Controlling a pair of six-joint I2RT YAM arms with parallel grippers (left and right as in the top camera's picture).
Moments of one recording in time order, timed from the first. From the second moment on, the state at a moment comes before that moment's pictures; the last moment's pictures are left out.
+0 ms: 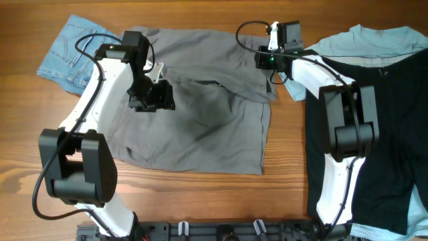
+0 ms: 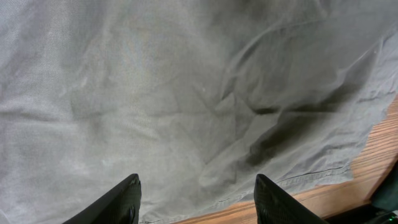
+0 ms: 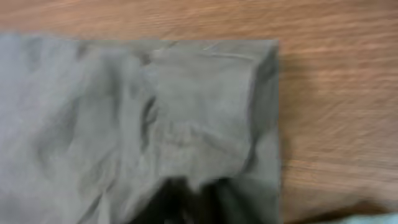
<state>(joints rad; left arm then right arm) -0.13 1.86 1.47 -1.19 0.29 -0.09 0.16 2.25 1.51 -0.18 -0.18 0.26</state>
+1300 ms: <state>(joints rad) 0.08 1.86 1.41 -1.00 0.26 -0.08 0.09 1.85 0.97 -0.27 -0.44 0.16</state>
